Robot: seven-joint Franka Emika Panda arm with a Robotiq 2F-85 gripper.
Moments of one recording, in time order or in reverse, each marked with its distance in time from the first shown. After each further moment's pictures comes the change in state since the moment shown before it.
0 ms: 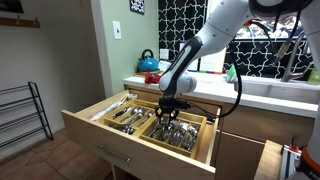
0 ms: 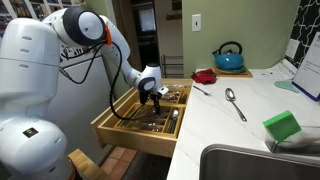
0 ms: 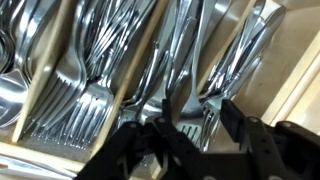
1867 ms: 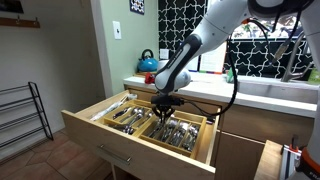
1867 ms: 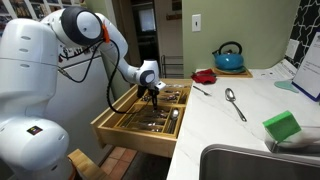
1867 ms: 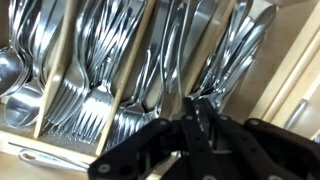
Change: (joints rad) arm 0.076 -0.005 -0.052 0.079 -0.183 -0.152 0.278
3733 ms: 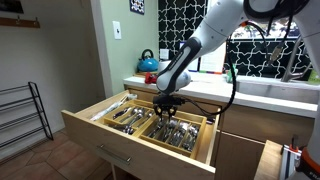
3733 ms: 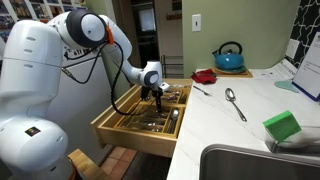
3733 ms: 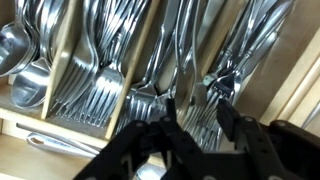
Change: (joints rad) arm -0.040 0.040 0.001 0.040 -0.065 -0.020 0.026
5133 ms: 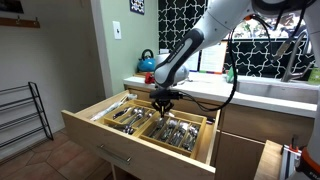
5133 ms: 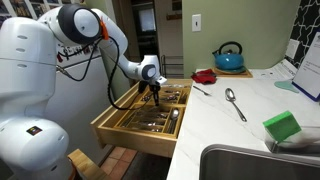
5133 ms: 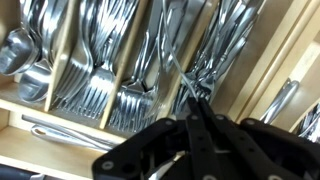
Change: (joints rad) arm 0.029 -0.062 -0.002 0.009 -0.016 -0.059 0.038
